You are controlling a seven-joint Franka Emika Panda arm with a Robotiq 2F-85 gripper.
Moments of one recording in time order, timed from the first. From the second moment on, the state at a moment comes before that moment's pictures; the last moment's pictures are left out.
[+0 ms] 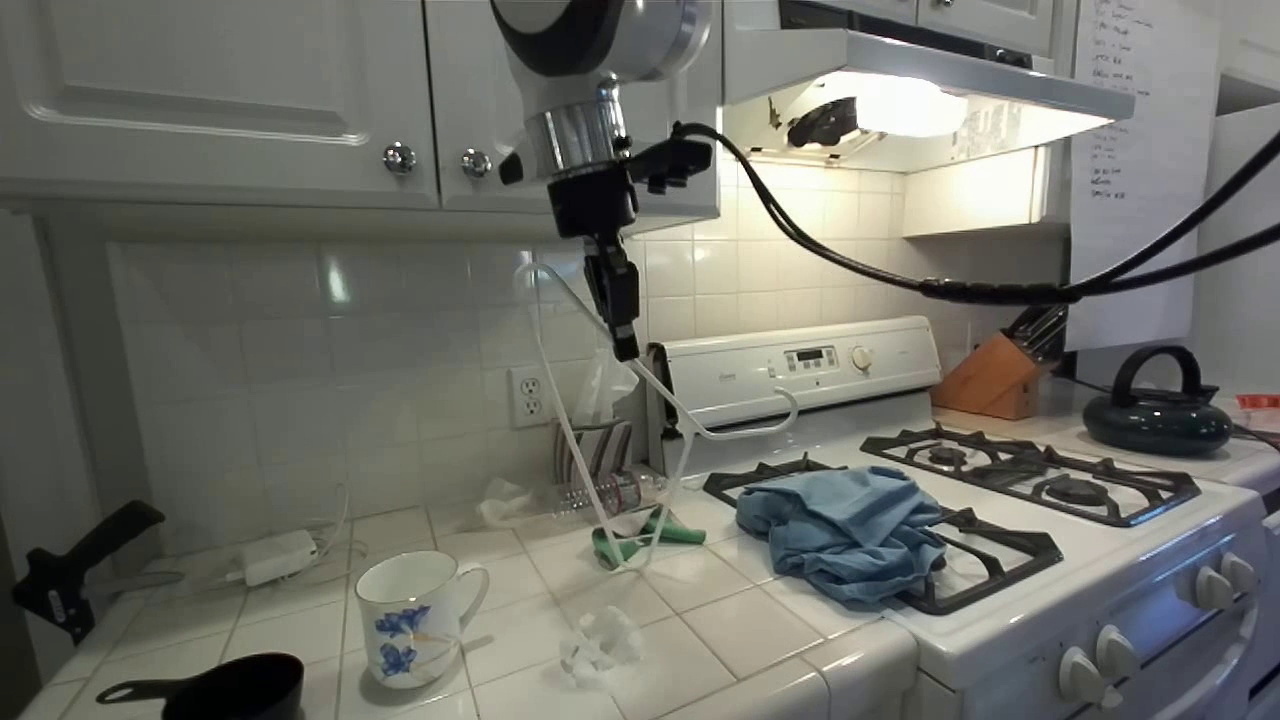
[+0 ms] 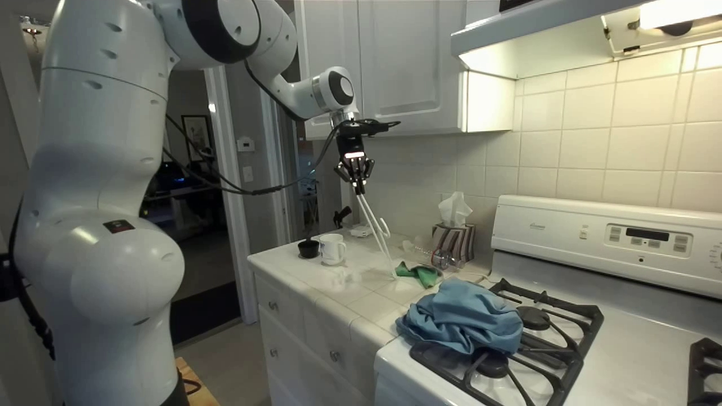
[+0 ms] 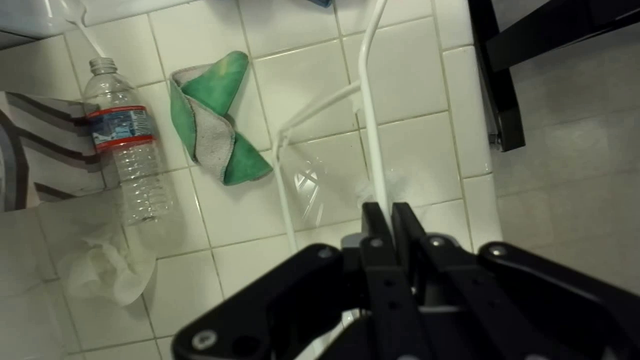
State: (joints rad) arm 0.14 0.24 0.16 -1.64 -0.28 1.83 -0.85
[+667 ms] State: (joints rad) arm 0.13 0.02 0.13 -1.92 -0.43 2.17 -0.65
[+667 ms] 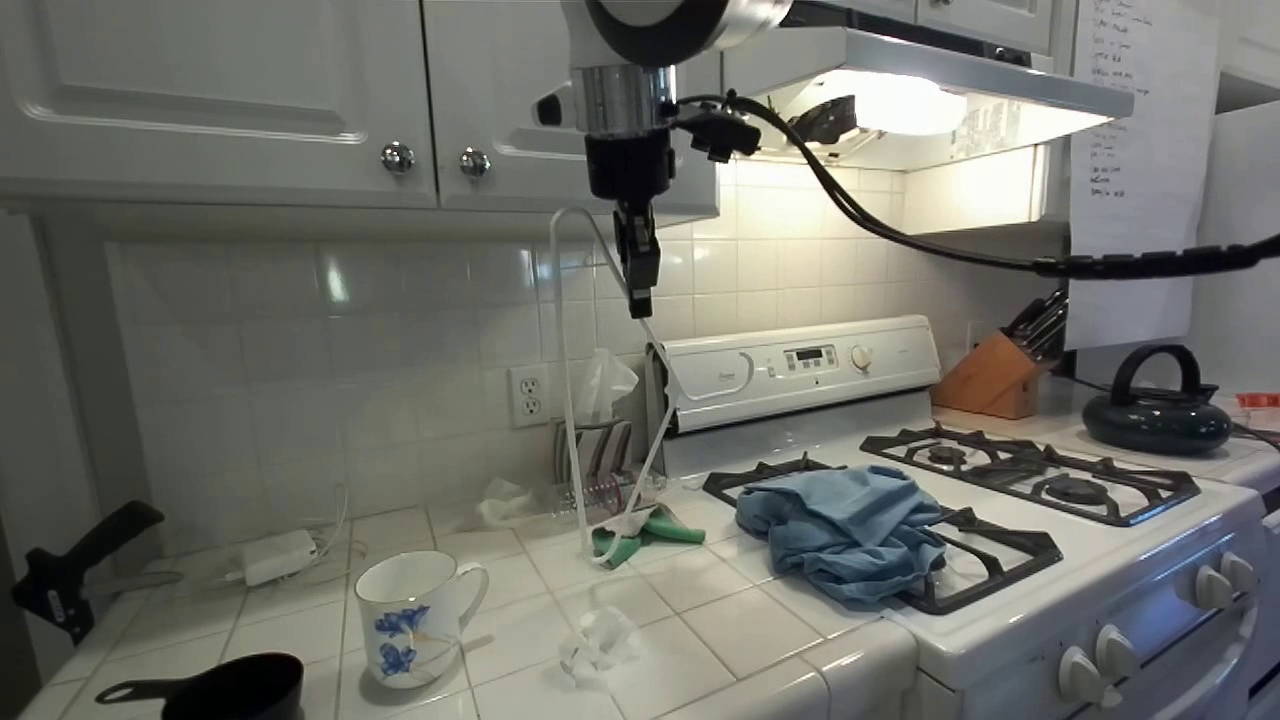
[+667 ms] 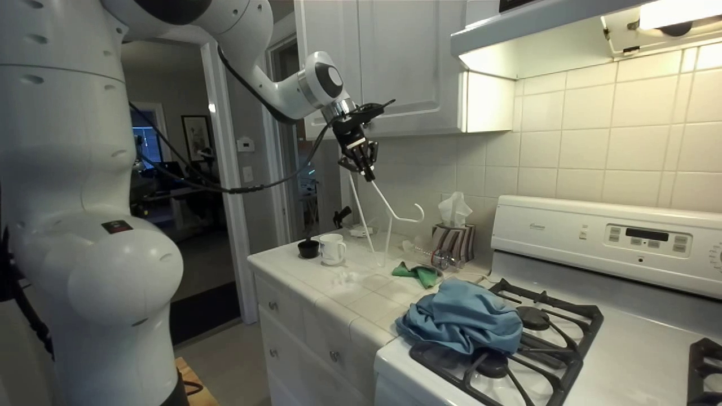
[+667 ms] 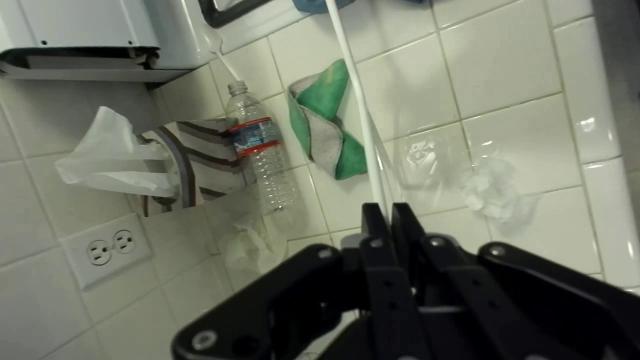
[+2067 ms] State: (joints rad) arm 0.31 0.20 0.26 -1.75 -1.09 1.72 -0.67
